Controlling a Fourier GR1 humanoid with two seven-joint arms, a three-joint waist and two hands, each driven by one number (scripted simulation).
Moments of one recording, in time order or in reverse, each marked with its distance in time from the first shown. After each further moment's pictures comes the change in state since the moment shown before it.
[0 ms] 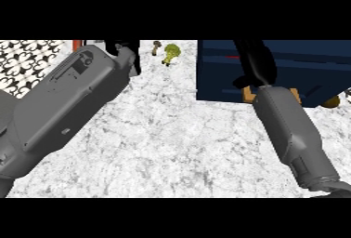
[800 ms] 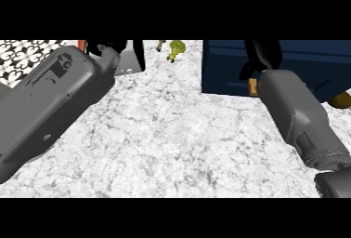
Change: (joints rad) left arm 0.038 0.075 0.012 -0.126 -0.040 -0.004 0.079; right arm -0.212 -0.055 -0.064 0.295 0.031 -0.091 0.053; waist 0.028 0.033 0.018
